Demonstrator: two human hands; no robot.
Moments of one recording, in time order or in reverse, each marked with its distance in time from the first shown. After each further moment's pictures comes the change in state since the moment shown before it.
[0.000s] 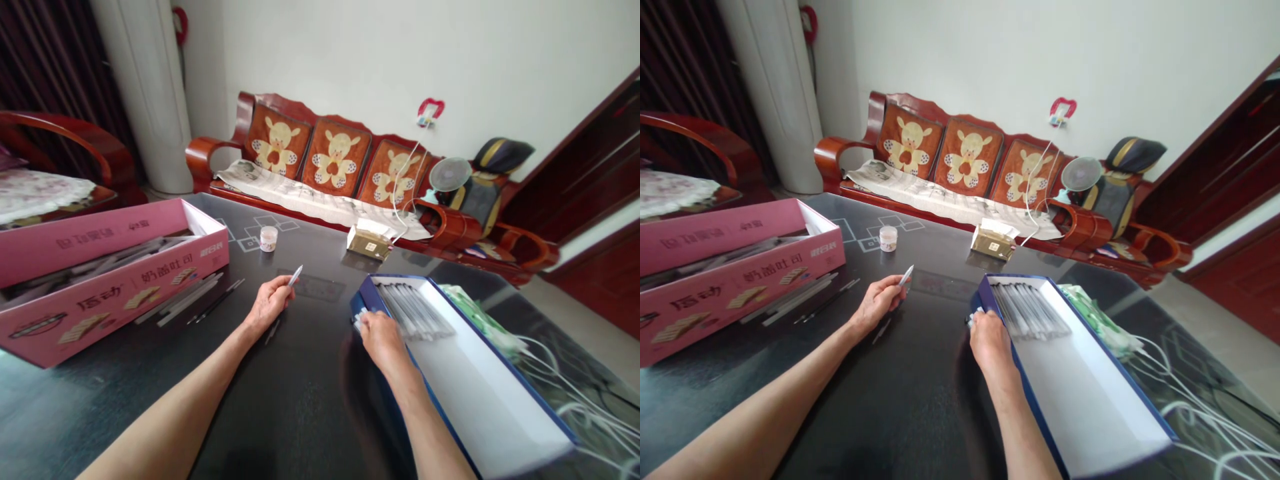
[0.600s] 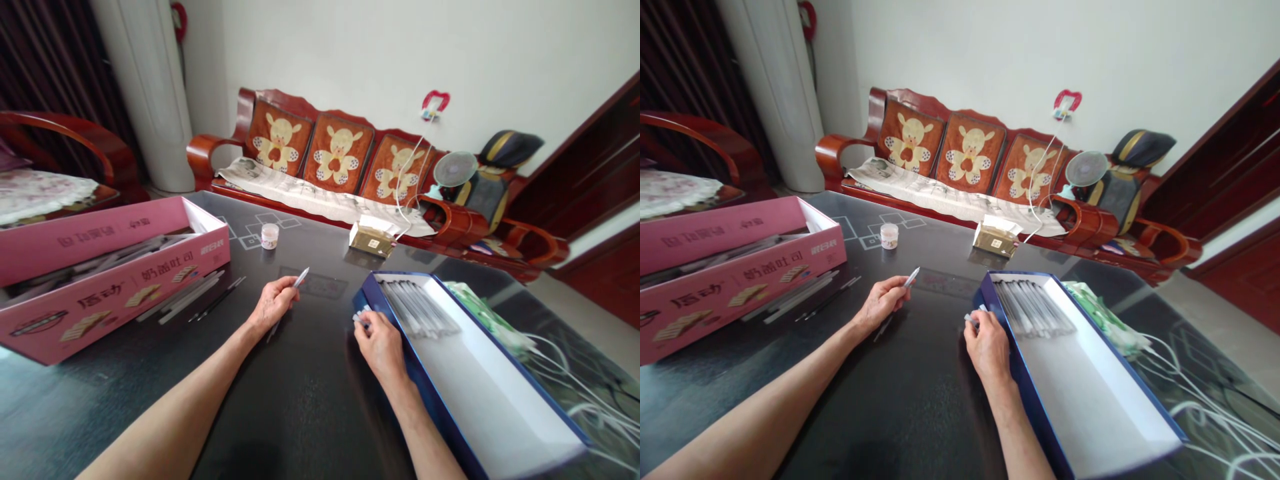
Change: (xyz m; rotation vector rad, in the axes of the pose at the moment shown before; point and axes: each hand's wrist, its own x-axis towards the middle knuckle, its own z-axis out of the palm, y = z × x) left_hand 0.001 -0.011 0.000 0.126 -0.084 0.022; right_hand -0.016 -0.002 0.027 0.339 0.336 -0.081
